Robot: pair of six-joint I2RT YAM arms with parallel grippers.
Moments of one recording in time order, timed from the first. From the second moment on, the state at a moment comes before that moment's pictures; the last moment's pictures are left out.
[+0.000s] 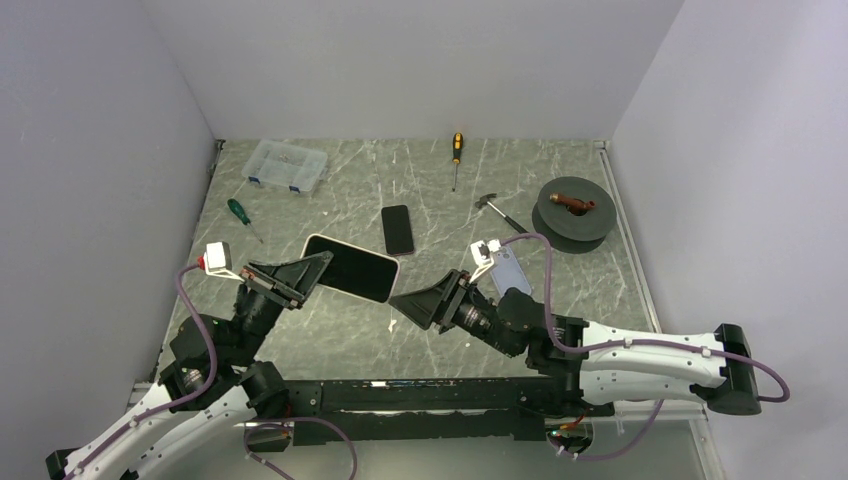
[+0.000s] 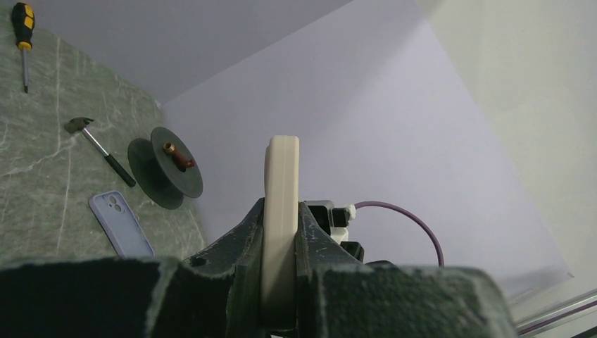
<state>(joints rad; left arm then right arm) -0.92 0.20 0.53 0.02 -0.37 -1.09 1.36 0.87 0.65 0.23 0.38 1.04</state>
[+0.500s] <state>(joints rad) -0.92 0.21 0.53 0.02 -0.37 -1.08 1.32 0.90 0.66 0.21 0.35 1.12</state>
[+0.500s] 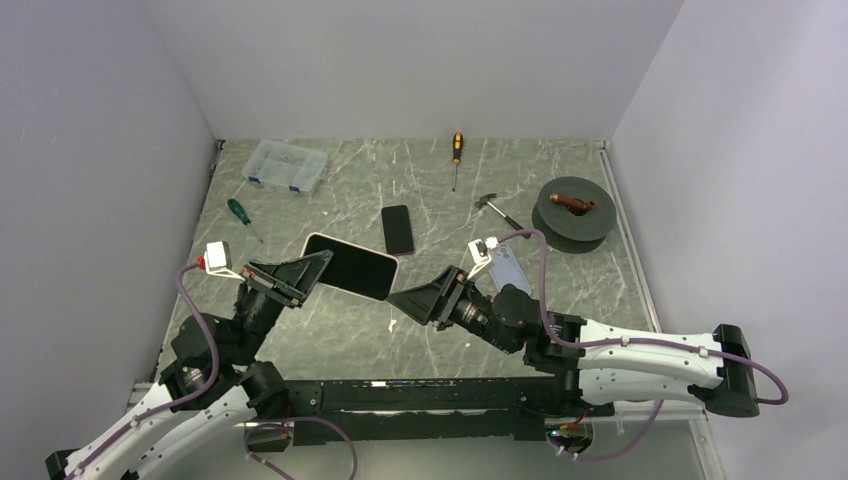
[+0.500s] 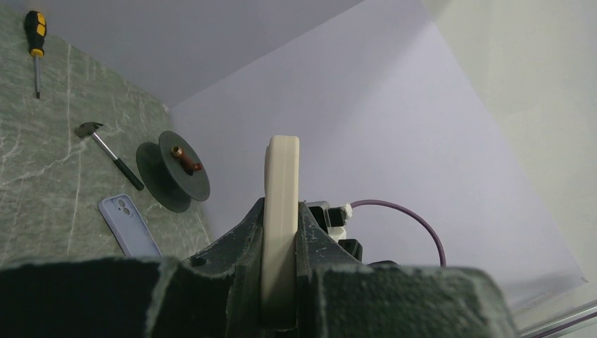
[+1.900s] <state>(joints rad) -0.92 0.19 0.53 -0.02 -0.36 -1.08 1.32 0.88 0.65 0.21 0.34 1.13</state>
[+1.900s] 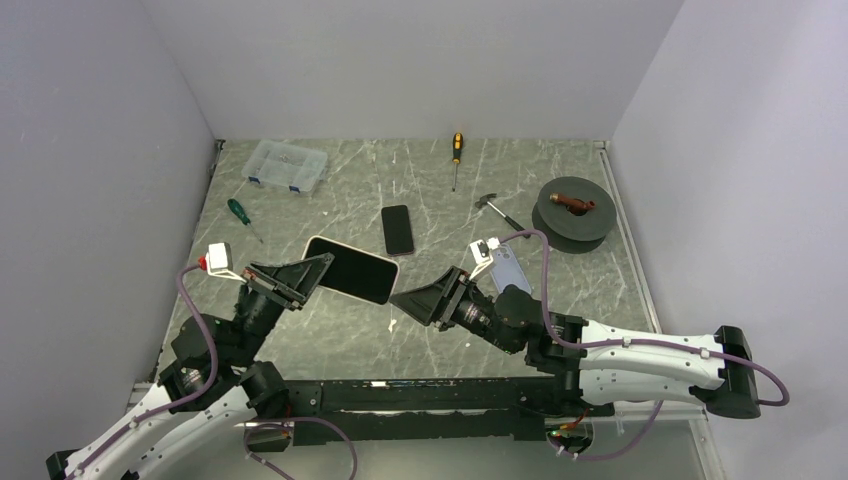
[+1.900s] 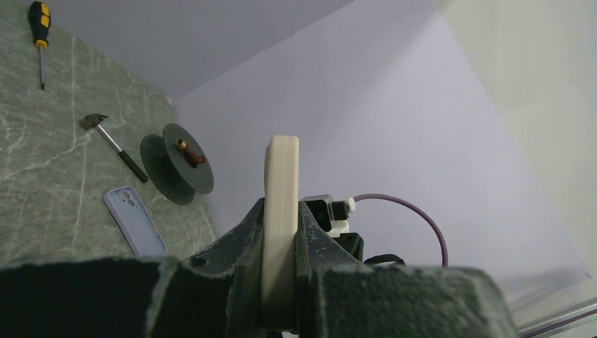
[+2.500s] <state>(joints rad) -0.92 0.21 0.53 -0.01 -0.36 -1.08 1.32 0.88 0.65 0.21 0.34 1.13</state>
